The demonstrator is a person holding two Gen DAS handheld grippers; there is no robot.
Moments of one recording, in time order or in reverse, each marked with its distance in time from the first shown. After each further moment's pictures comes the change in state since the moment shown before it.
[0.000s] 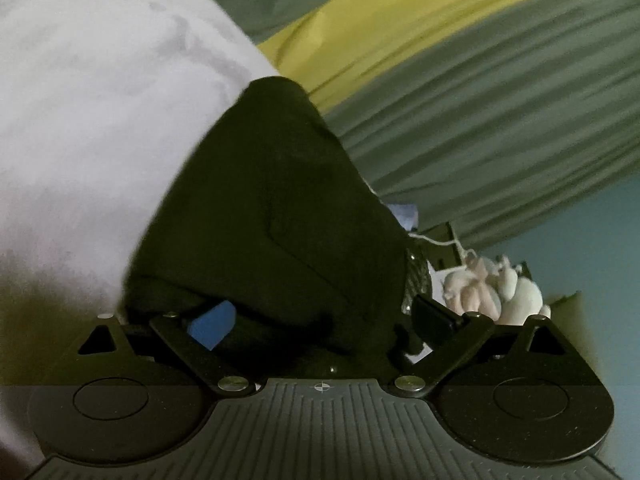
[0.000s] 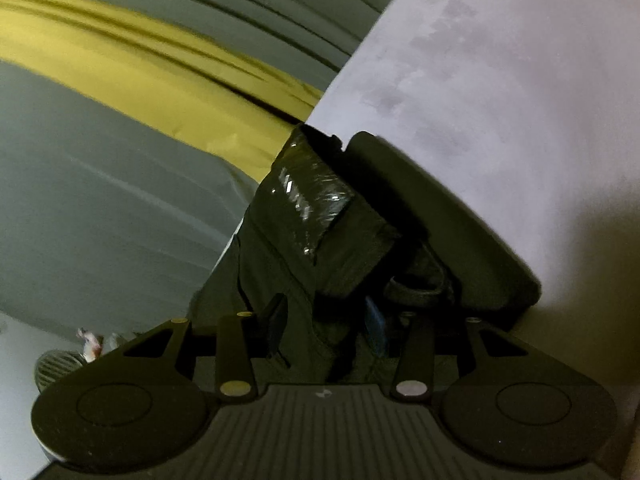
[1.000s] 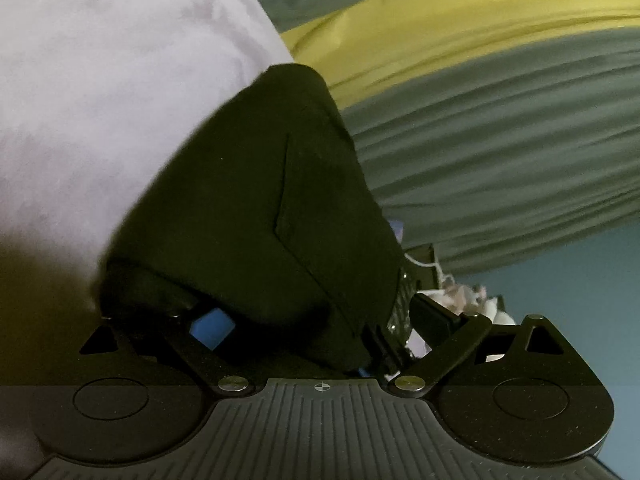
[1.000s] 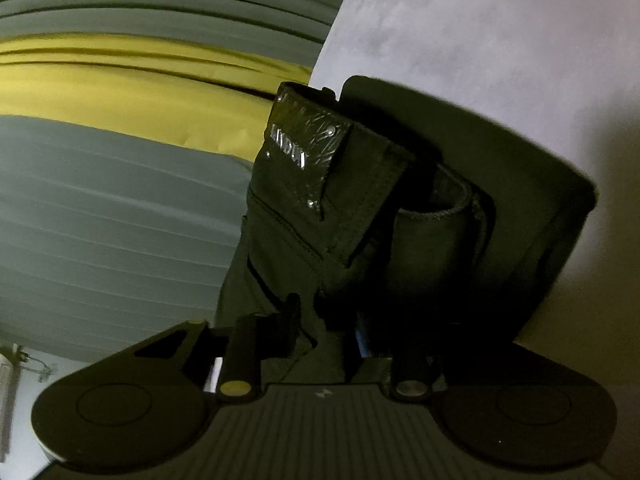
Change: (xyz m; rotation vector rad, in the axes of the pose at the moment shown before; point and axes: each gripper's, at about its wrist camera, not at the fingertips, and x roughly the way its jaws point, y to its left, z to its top) left arm 0.016 0.017 0.000 -0.148 -0.014 -0.072; right arm 0.035 -0.022 -0.018 0.226 0.051 0.140
